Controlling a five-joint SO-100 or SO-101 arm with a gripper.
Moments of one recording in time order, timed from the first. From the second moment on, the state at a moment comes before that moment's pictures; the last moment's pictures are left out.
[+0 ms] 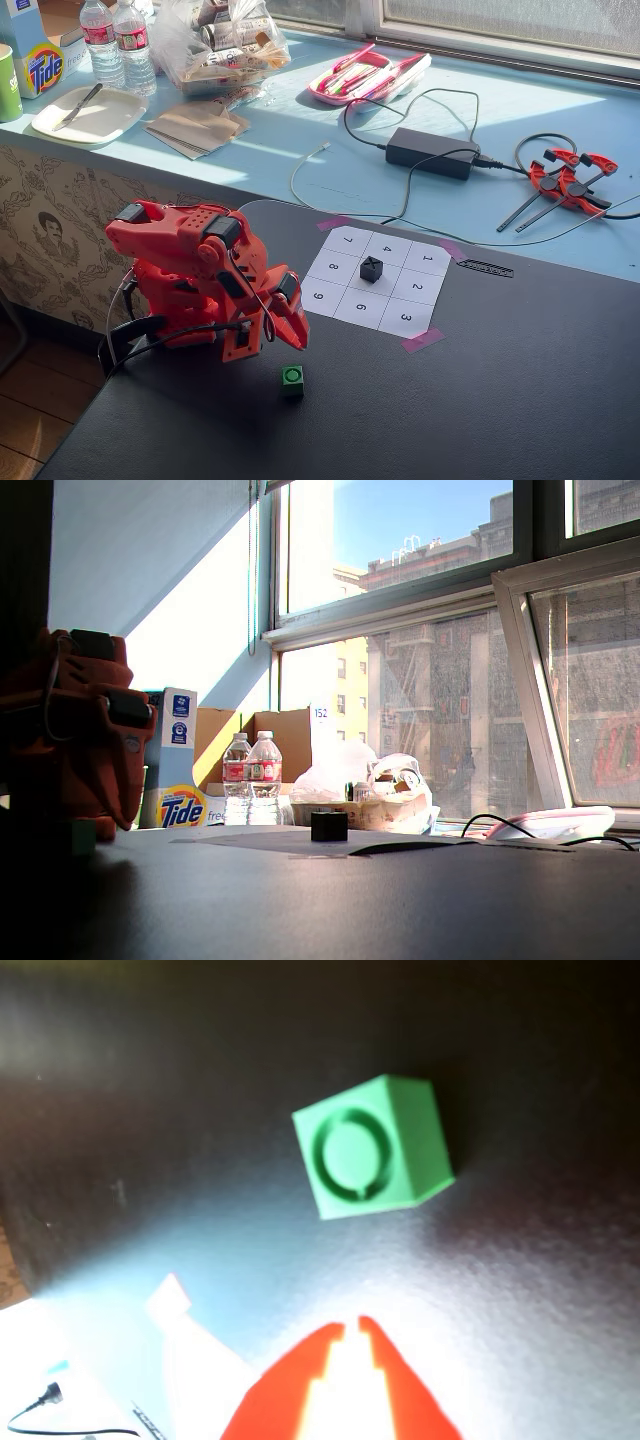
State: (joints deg) arm 6.9 189.0 173.8 56.4 -3.7
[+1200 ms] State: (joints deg) arm 25.0 132.4 136.1 54.9 -42.2
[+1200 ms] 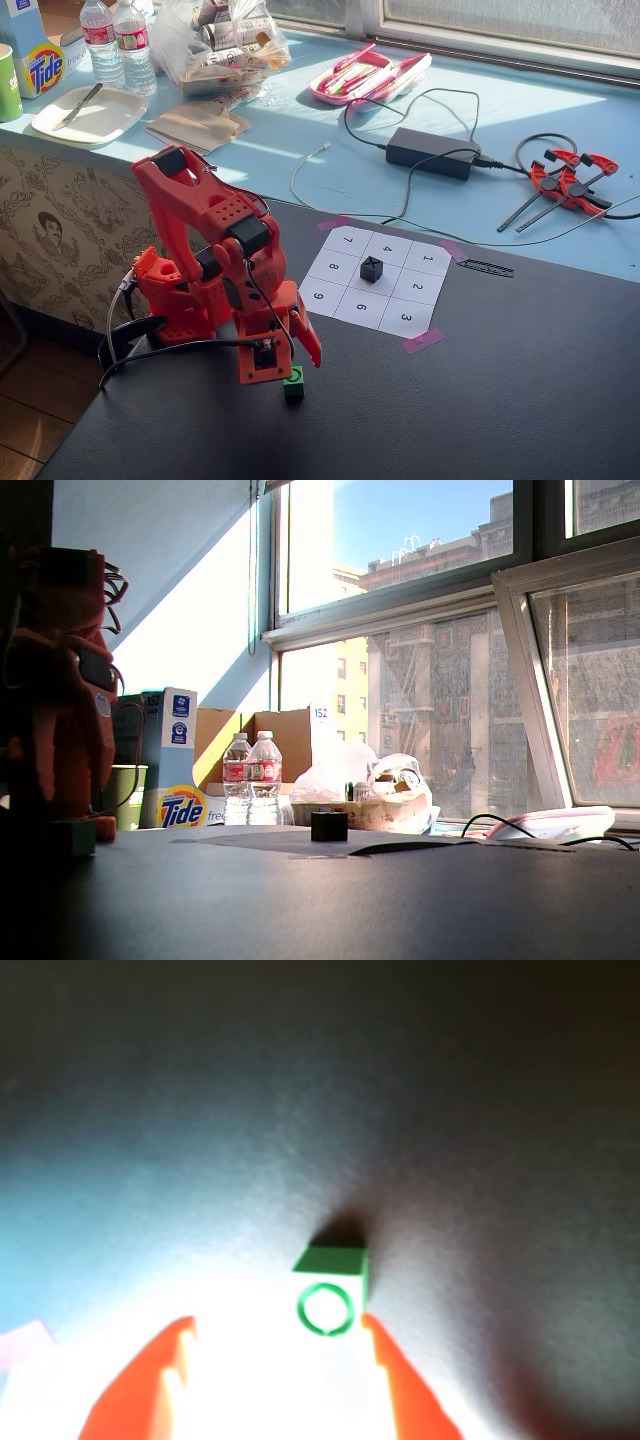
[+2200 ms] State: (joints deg) arm 22.9 128.1 129.1 66.5 -46.0
